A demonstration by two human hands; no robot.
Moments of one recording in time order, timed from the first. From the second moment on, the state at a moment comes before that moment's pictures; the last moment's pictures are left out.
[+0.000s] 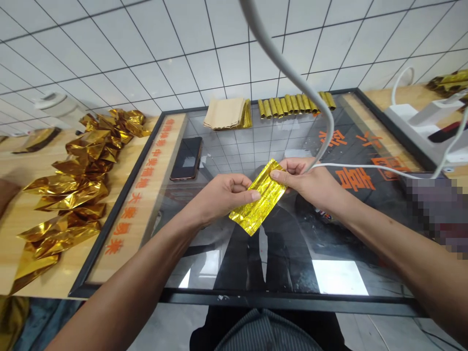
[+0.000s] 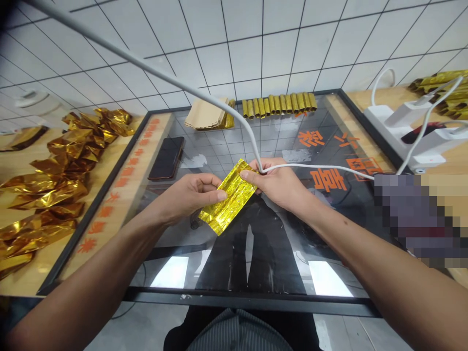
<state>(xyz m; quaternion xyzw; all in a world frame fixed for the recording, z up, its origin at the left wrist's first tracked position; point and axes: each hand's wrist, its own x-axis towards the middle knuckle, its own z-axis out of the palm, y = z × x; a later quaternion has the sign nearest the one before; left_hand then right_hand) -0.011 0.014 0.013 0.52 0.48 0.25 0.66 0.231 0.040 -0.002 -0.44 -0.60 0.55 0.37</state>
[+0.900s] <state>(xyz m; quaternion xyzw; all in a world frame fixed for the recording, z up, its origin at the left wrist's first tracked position) 0.002 0.013 0.002 0.65 0.46 0.34 0.50 0.222 0.030 -0.001 -0.42 -0.69 0.51 0.28</state>
